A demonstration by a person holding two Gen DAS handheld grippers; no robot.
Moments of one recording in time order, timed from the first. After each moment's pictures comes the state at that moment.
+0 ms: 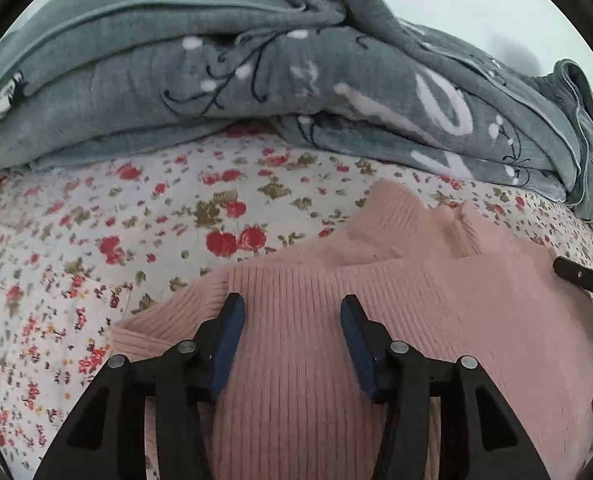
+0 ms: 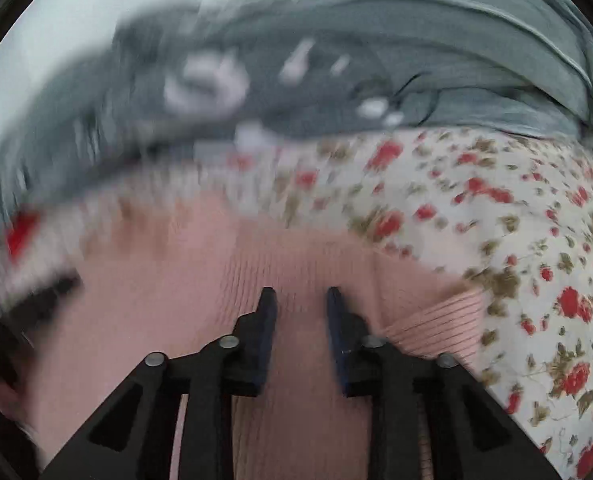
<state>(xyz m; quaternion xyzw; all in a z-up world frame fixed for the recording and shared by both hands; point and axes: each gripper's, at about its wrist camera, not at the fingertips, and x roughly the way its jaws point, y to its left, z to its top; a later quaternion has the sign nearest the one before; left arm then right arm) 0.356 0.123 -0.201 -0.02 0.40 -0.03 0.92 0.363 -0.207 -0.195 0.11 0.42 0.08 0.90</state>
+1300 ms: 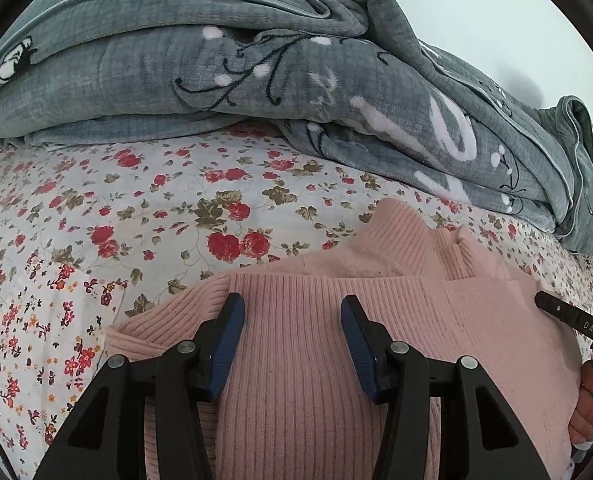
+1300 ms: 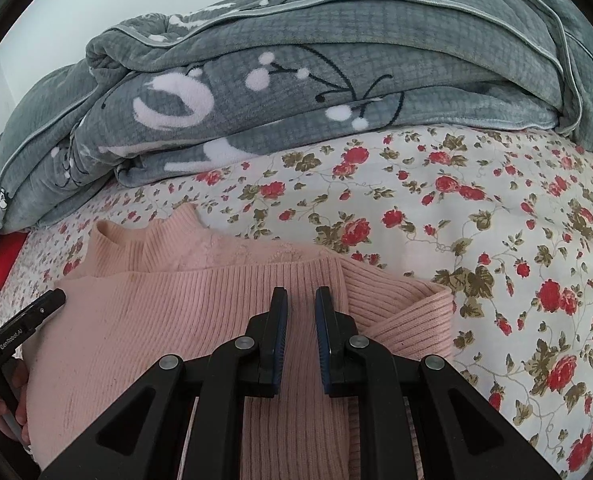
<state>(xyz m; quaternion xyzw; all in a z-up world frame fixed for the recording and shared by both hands) 0.357 0.136 -0.203 -0.08 0.39 -0.05 0.92 0.368 -0.206 -0.199 0.09 0.43 0.05 0.90</state>
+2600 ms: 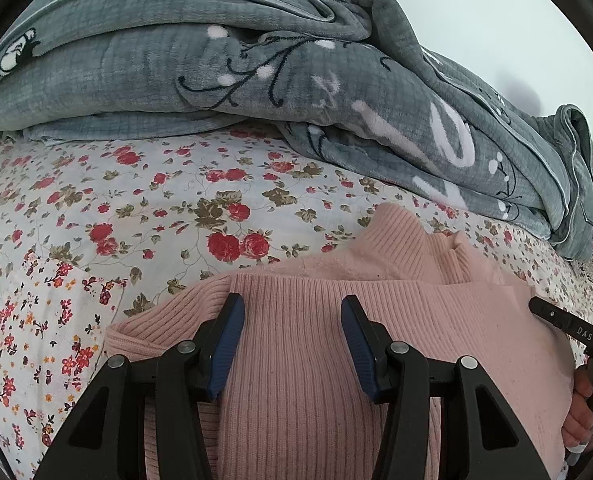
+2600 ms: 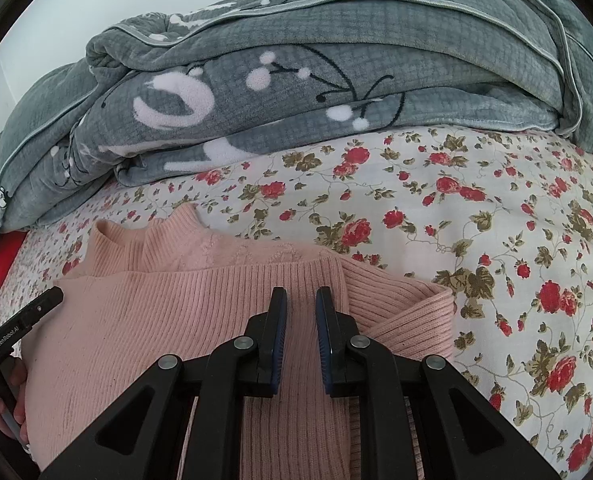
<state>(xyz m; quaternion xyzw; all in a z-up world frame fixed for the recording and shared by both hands) 0.355 0.136 -0.200 -0.09 0.38 -0.05 0.92 0.368 -0.205 -0.200 0.09 0.42 0.05 0.90</state>
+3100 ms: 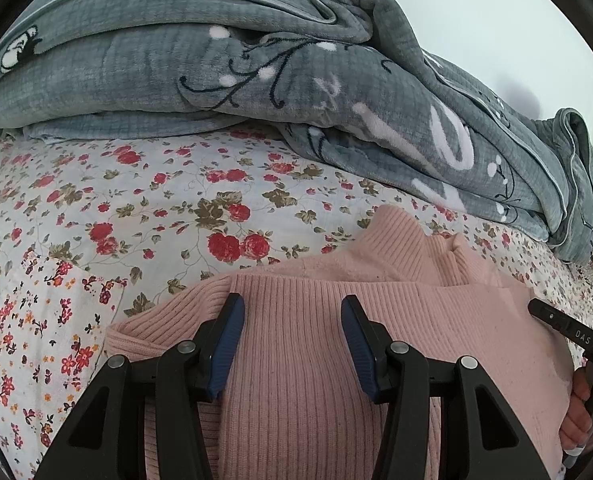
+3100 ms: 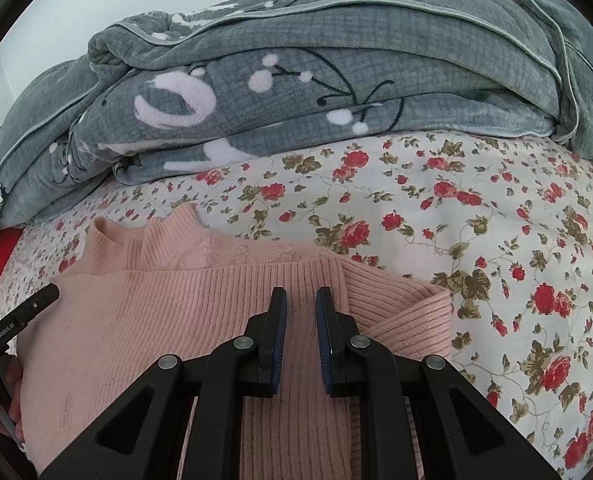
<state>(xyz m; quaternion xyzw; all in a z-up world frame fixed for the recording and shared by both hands) 0.354 0.137 -0.199 -0.09 0.38 -0.05 0.92 0.366 -0.202 -0.198 0.08 0.42 0.04 0.90</state>
